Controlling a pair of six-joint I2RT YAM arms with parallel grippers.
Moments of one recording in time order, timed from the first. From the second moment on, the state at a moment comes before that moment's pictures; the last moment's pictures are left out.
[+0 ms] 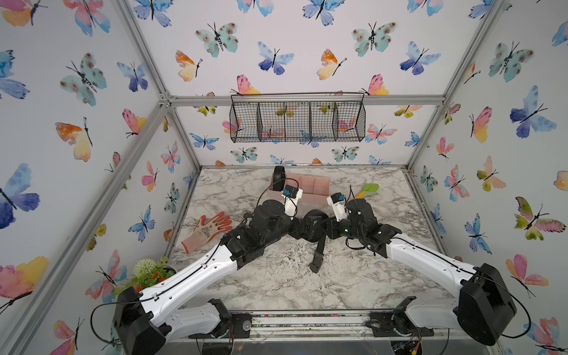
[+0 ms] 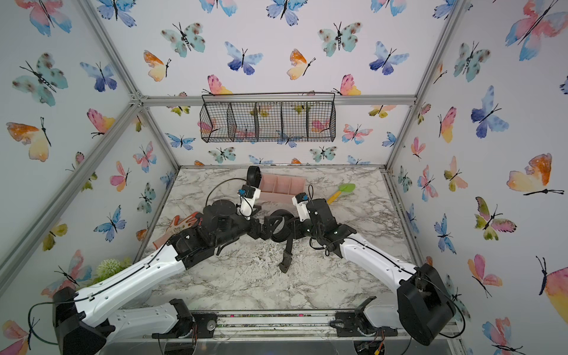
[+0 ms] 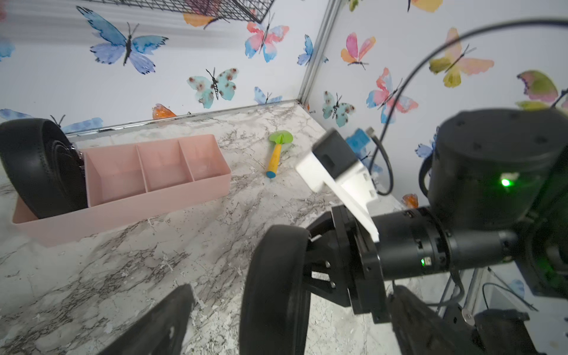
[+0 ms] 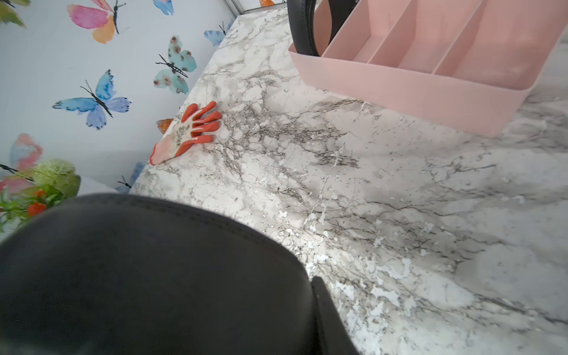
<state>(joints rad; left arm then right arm) -0.79 1.16 1.04 -0.23 0.07 -0.36 0.66 1.31 0.86 -0.16 -0.24 0.35</state>
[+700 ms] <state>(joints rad) -0.71 1.49 1.35 -0.67 0.44 -0.20 0.66 1.31 0.97 -0.36 -0.07 0.01</state>
